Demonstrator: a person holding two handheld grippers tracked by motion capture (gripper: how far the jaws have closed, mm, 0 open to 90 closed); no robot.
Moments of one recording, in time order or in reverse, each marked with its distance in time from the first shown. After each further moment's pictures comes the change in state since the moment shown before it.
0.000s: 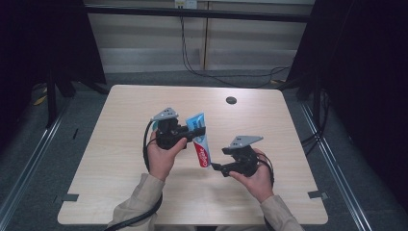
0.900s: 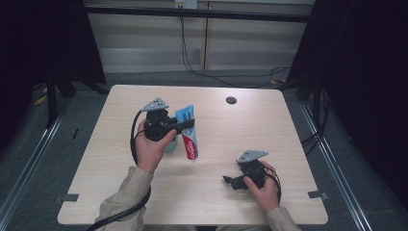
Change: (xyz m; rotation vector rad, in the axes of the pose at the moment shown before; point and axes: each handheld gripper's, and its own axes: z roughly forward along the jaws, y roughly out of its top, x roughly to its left) left arm 0.009 0.025 -0.025 0.040 0.075 0.049; right arm -0.015 -0.066 0.013 0.095 -0.099 0.017
